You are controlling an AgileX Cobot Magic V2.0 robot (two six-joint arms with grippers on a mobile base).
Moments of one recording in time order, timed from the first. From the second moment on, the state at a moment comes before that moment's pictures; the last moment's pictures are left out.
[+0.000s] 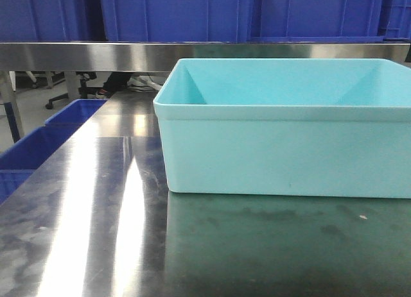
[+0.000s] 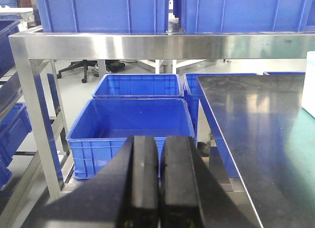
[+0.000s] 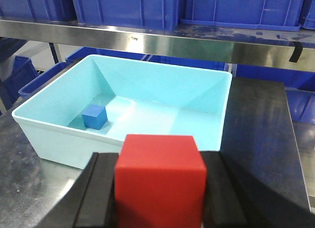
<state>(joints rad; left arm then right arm) -0.05 -0.01 0.01 0.01 0.13 -0.02 0.21 0.08 -0.56 0.08 0.75 0.00</state>
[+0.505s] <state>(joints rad) -0.05 -0.01 0.01 0.01 0.13 -0.02 0.21 0.08 -0.56 0.08 0.77 0.00</state>
